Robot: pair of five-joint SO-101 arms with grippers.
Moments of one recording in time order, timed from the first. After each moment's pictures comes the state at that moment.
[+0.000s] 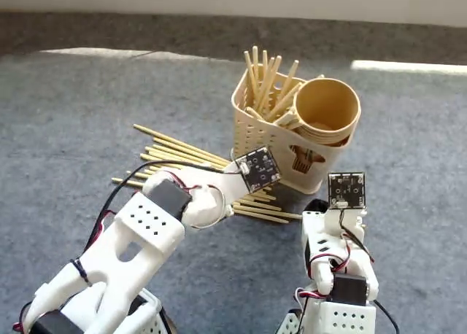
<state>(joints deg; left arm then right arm) 28.4 -34.4 49.1 56.9 -26.9 1.7 -104.6 95.7 56.1 10.4</state>
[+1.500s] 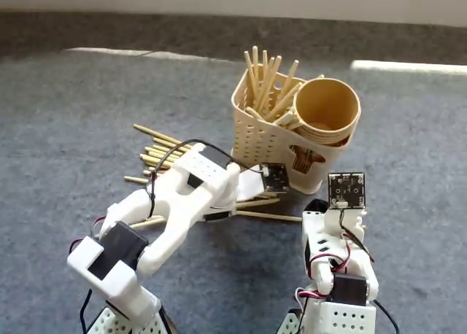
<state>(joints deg) 26.0 7.8 28.7 65.8 -42.4 1.7 -104.6 95.7 56.1 10.4</state>
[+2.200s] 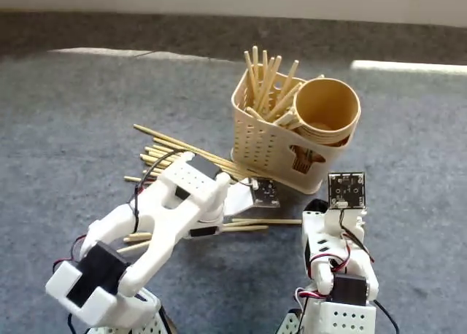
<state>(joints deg) 25.9 -3.4 38.5 71.7 -42.2 1.7 -104.6 95.7 56.1 10.4</state>
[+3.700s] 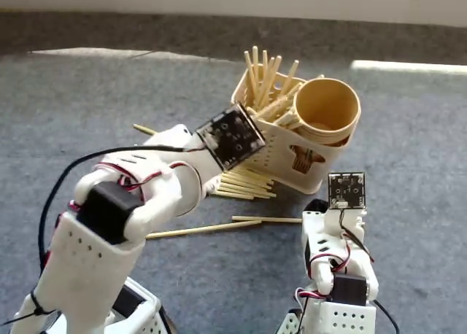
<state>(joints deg) 25.9 -44.0 16.7 78.8 -21.4 1.7 -104.6 95.7 56.1 10.4</state>
